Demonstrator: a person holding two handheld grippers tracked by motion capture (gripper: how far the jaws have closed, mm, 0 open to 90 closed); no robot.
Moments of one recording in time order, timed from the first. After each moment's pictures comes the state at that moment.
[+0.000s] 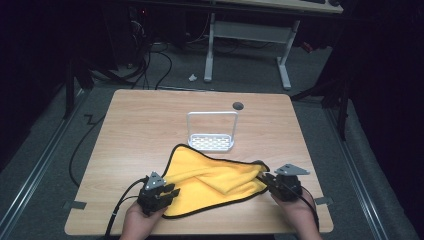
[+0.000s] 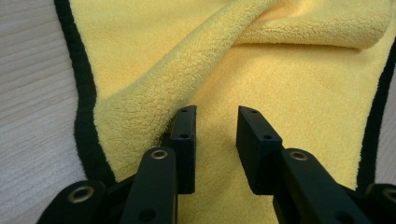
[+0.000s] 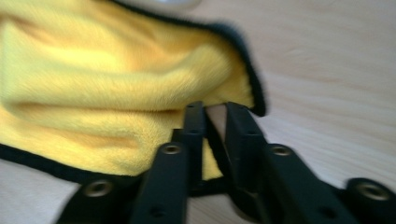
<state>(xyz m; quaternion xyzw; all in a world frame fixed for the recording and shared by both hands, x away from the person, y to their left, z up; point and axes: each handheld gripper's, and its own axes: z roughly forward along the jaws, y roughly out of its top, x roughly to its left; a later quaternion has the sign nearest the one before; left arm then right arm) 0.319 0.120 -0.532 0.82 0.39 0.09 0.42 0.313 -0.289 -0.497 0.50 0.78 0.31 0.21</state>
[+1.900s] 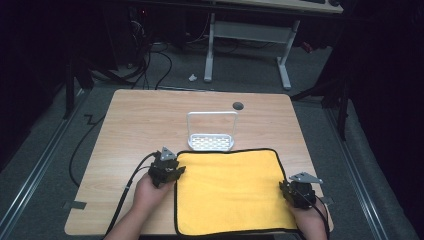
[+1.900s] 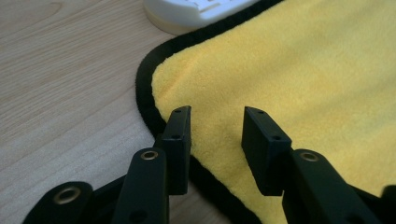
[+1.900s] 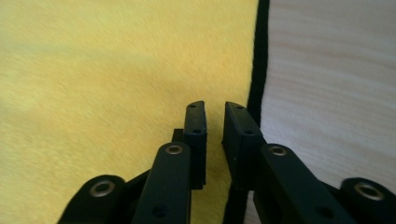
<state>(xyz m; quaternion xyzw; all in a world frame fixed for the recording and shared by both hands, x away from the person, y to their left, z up) 0.400 0.098 -0.524 0.82 0.41 0.11 0.38 0.292 -0.333 -0.513 0.56 0.74 0.27 0.25</state>
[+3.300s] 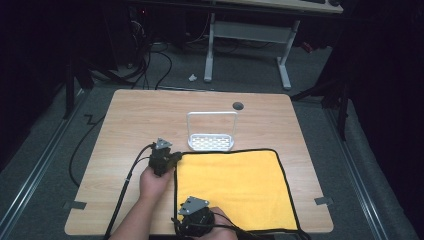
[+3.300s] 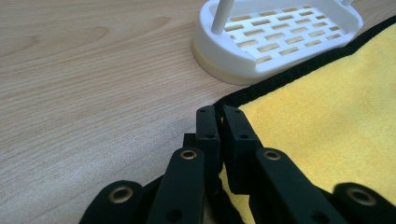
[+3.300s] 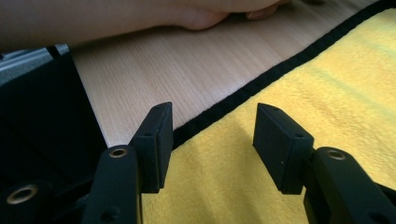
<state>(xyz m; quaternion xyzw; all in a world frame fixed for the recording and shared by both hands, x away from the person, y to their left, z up) 0.432 0.101 -0.535 0.78 0.45 0.11 0.43 0.256 -0.056 -0.525 0.27 0.88 0.36 0.11</state>
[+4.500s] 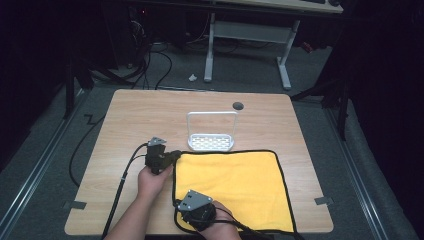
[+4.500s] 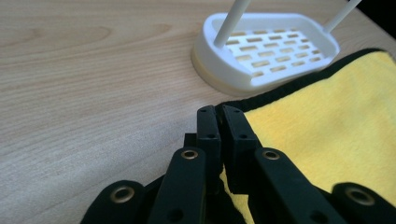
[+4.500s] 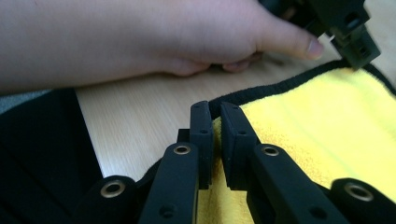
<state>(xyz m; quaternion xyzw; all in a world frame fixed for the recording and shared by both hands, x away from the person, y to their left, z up) 0.437 0.117 -0.530 0.74 0.47 0.06 0.47 0.260 -0.058 -0.487 0.24 0.87 0.40 0.16</state>
